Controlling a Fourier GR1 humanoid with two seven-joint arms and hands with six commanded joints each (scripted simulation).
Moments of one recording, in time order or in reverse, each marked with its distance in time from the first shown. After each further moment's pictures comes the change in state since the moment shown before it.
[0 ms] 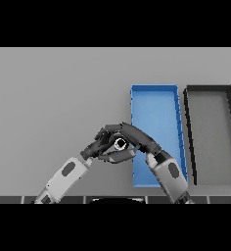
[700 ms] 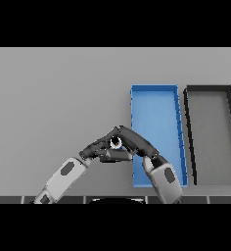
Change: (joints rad) left arm 0.004 0.013 -0.003 0.011 0.055 -0.024 -0.098; right arm 0.069 0.102 0.002 -0.014 0.084 0.039 -0.061
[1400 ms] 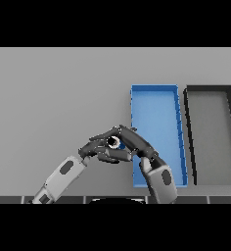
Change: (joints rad) left arm -0.009 0.017 0.013 0.028 -0.076 -0.030 0.058; right arm 0.016 0.108 -0.037 -0.024 0.079 0.055 -0.023
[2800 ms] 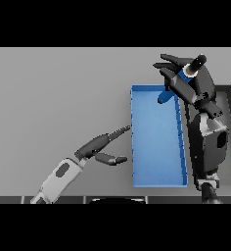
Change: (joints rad) left arm 0.045 0.024 0.013 -0.068 0.036 0.019 0.163; right arm -0.492 -0.482 -0.450 0.162 -0.492 -0.475 0.166
